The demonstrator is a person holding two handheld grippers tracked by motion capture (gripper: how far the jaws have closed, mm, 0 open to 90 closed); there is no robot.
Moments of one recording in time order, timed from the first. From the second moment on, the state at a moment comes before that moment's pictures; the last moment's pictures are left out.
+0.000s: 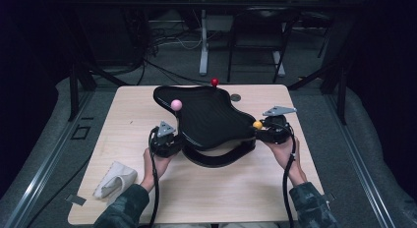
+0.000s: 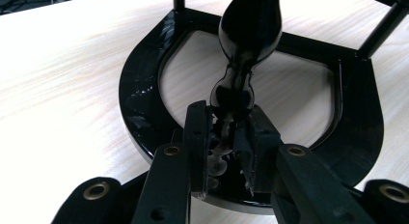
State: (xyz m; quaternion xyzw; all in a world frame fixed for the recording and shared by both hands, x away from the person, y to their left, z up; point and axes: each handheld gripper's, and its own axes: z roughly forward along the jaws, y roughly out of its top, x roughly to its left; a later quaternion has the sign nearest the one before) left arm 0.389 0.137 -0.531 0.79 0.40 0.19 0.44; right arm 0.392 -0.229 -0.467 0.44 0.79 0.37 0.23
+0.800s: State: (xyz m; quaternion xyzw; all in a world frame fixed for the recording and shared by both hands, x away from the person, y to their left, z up) left arm 0.379 0.134 -0.531 0.79 0.39 0.17 0.45; right arm 0.356 -0.212 -0.460 0.41 0.80 0.38 0.22
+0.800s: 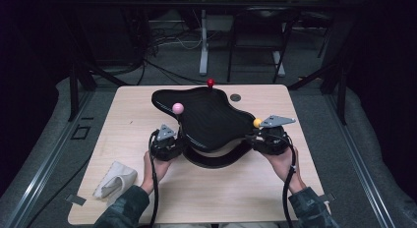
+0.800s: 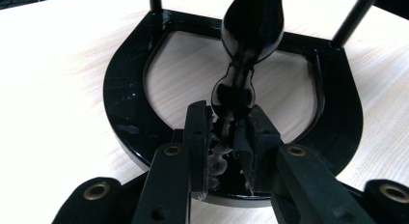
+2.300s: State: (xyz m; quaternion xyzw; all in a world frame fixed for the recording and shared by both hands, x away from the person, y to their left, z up) left arm 0.366 0.068 -0.539 0.78 0.37 0.17 0.47; right arm 0.361 -0.239 -0.443 0.45 0.76 0.41 0.24
